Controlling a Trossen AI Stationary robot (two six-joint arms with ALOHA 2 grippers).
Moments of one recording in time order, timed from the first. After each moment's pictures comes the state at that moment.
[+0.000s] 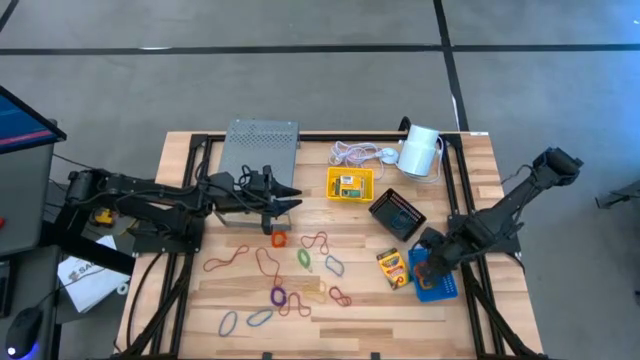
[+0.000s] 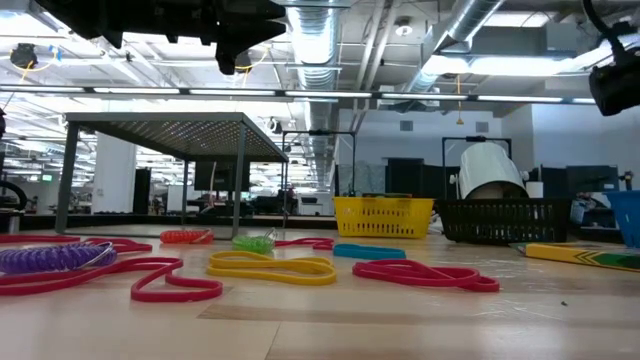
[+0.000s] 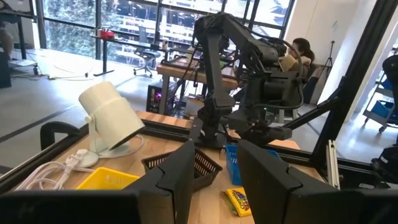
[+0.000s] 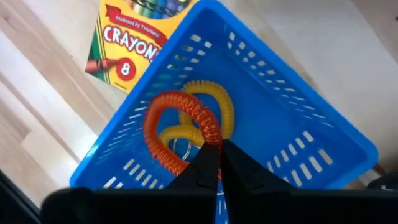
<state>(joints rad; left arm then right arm) 0.04 1.12 0.54 0.62 -0.07 -0.17 0.66 1.03 0.60 -0.91 0.03 1.38</state>
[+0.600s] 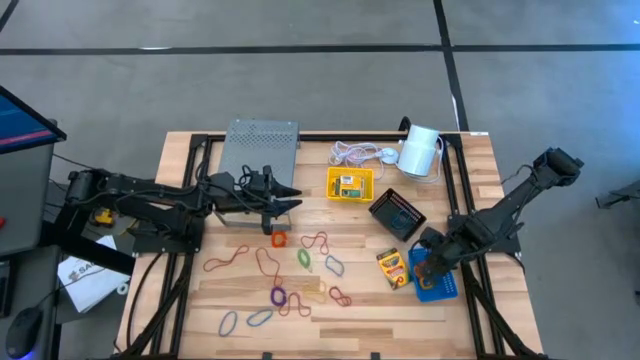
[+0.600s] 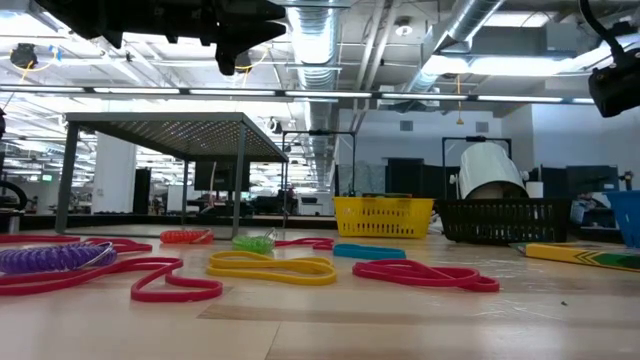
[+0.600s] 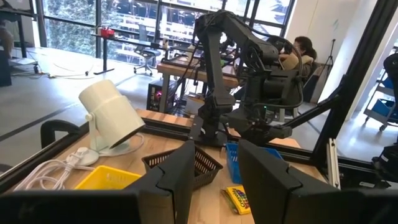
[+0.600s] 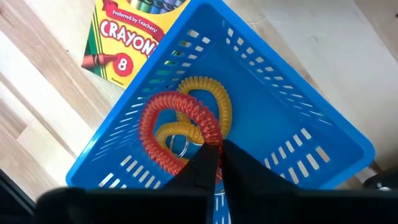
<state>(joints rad) 0.04 1.12 0.54 0.61 -0.07 -0.17 0.65 1.03 0.60 -0.91 0.02 1.36</state>
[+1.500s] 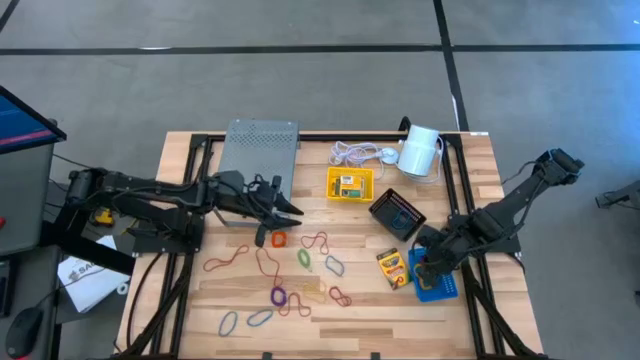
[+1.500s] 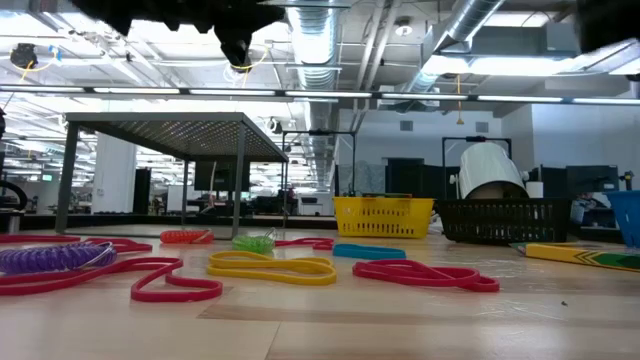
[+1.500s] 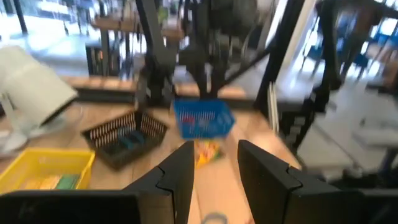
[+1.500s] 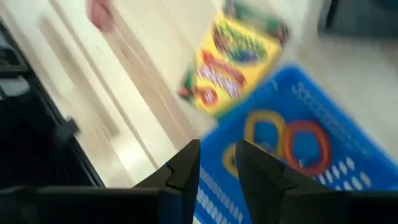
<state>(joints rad) 0.02 1.12 0.67 0.30 0.19 -0.10 0.64 1.03 0.79 -0.93 0.11 1.27</state>
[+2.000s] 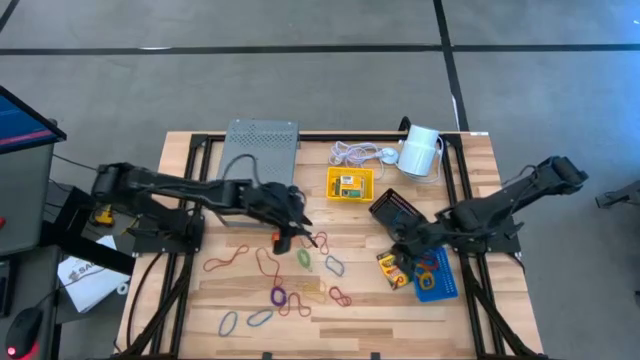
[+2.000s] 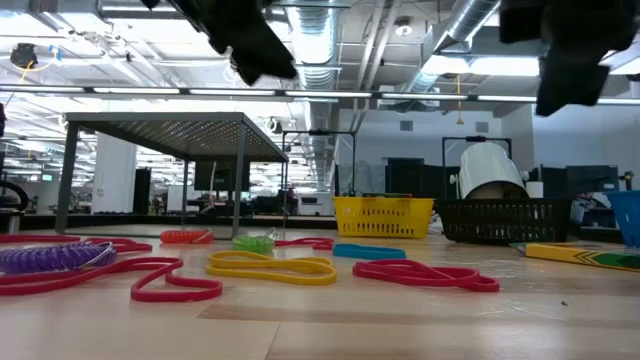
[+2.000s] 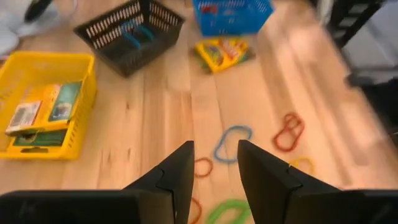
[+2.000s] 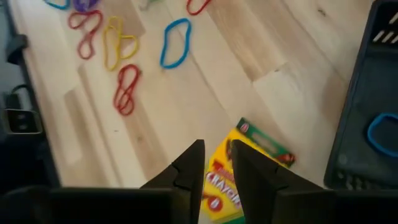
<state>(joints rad) -0.05 1.40 0.99 -0.24 0.06 -0.02 0.42 1.13 0.81 -0.69 0.18 0.91</state>
